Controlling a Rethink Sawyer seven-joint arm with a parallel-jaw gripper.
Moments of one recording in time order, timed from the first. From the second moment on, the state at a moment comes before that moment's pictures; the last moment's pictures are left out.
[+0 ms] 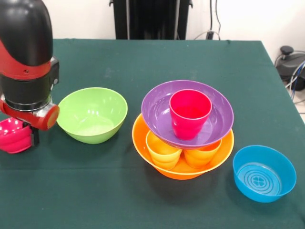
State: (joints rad) arm -0.56 -0.23 0.07 1.02 -0.28 0.66 1.82
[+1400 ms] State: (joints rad) arm -0.38 -0.31 0.11 0.88 -0.28 1.07 1.82
